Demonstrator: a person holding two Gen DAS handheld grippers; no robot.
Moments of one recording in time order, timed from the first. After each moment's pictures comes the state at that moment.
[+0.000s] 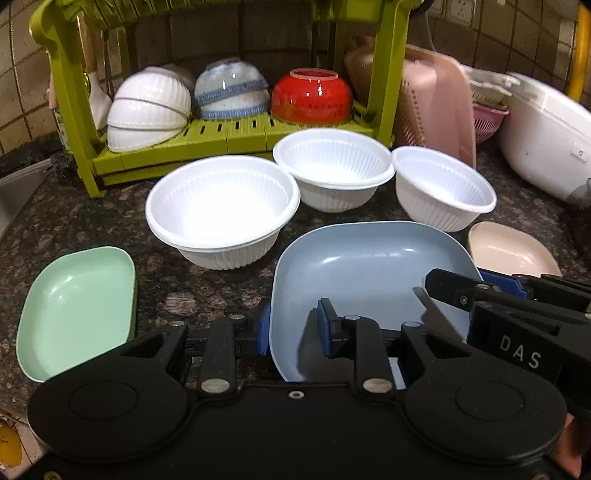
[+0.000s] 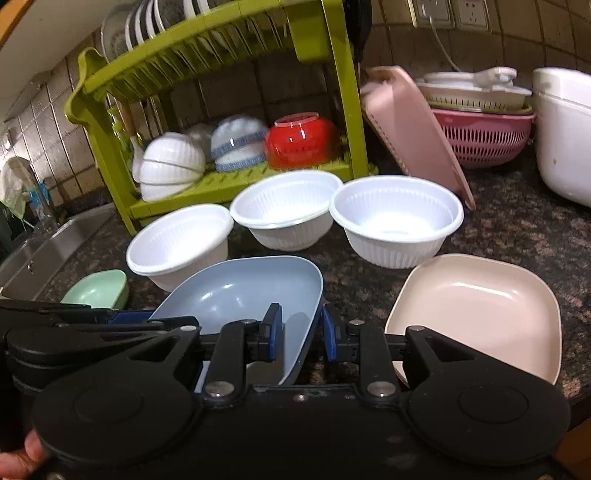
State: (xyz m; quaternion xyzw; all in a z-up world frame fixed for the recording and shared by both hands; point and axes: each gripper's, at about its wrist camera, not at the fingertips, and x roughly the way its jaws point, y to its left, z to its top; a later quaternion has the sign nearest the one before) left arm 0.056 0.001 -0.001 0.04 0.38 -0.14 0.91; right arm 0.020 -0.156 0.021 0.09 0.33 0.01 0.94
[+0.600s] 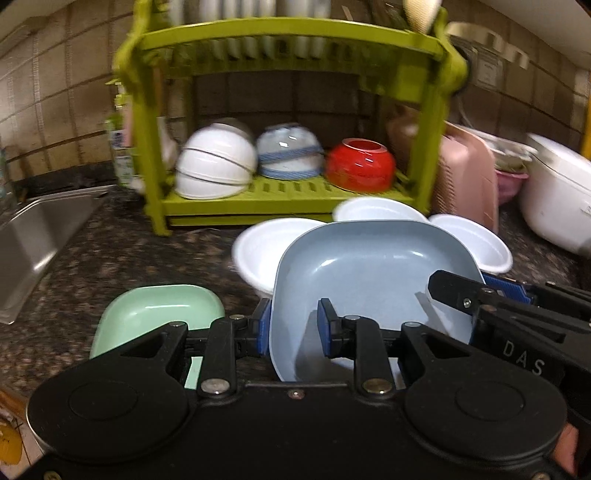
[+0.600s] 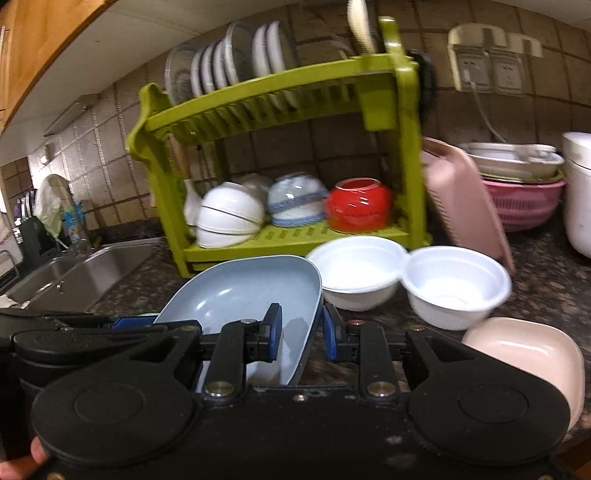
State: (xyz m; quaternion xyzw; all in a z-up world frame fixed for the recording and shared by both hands) left arm 0.038 0.054 0.038 0.01 0.31 -0.09 0.95; right arm 0.017 -0.101 0.055 0.07 0.25 0.05 0.96
